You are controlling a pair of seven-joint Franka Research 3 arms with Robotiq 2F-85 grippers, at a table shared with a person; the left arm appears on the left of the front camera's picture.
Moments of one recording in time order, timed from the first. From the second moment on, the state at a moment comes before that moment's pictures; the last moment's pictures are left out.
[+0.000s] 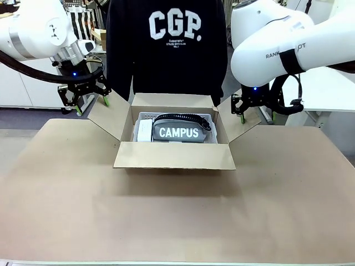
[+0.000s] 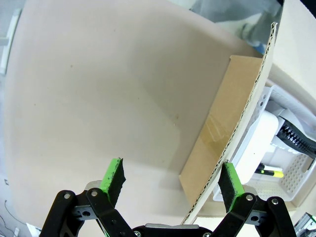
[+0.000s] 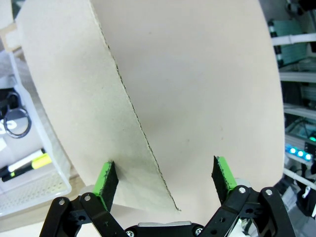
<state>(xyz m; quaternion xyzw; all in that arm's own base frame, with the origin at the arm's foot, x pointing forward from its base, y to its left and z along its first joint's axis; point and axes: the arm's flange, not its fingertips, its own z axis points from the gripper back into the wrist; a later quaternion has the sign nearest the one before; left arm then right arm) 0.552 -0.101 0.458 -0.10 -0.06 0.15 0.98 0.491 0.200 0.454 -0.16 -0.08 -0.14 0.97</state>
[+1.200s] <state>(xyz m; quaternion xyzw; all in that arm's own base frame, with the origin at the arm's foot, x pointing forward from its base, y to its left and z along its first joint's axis) 0.398 0.030 0.542 -0.58 -0.01 -0.08 0.81 0.297 0.043 0.565 0.39 -0.22 0.00 0.89</state>
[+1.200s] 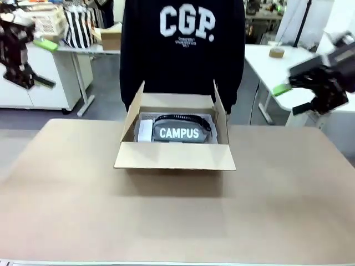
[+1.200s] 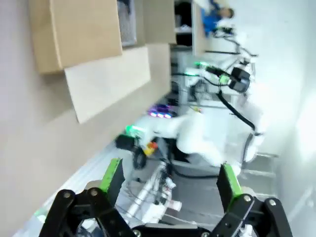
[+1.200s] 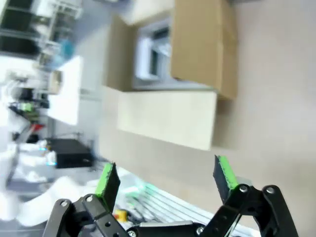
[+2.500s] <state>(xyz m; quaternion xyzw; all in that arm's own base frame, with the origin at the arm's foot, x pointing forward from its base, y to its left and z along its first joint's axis) 0.395 0.046 0.518 -0.59 0.00 -0.04 0.80 0.281 -0.034 0.583 0.49 -0.25 -0.06 0.83</state>
